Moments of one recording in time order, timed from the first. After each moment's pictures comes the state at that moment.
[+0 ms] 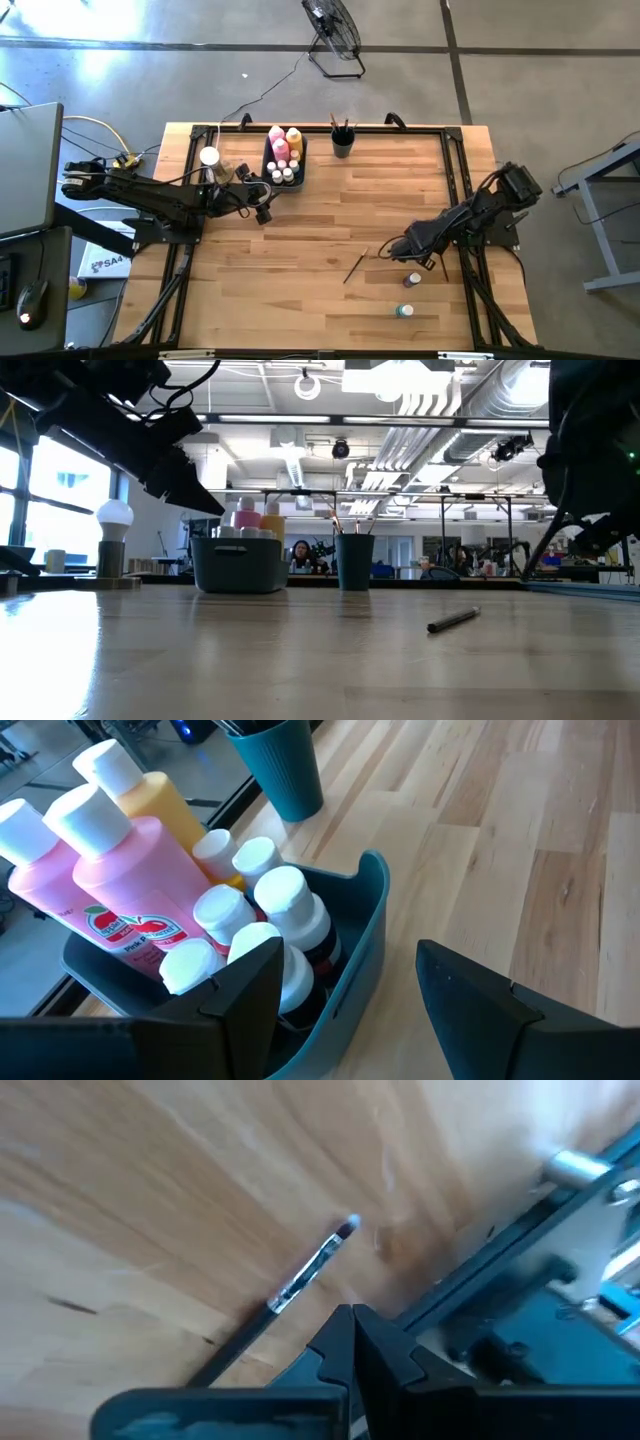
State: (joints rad) left arm 0.00 1.01 0.39 0.13 -0.57 -0.01; right arm 0.38 1.64 0.71 -1.21 -0.07 1.02
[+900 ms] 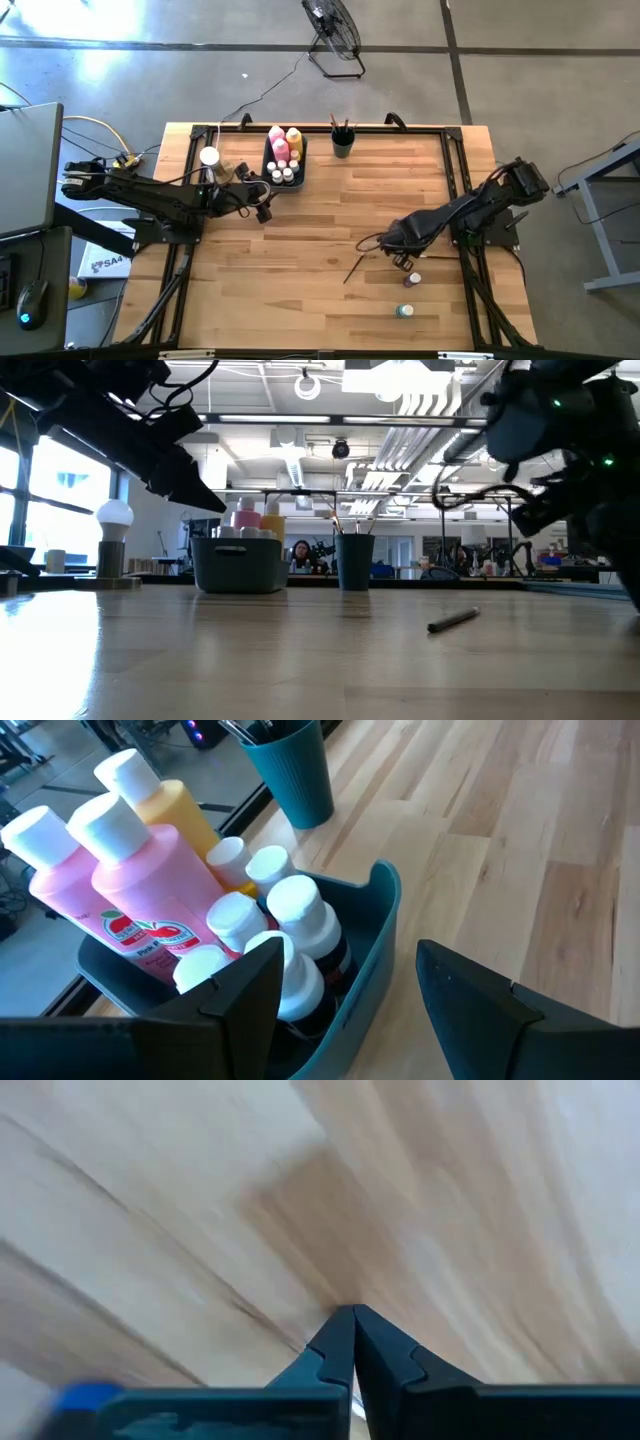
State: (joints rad) left arm 0.00 1.01 0.39 0.15 -0.59 -0.01; right arm 0.29 1.57 0.75 -0.85 -0.09 0.94
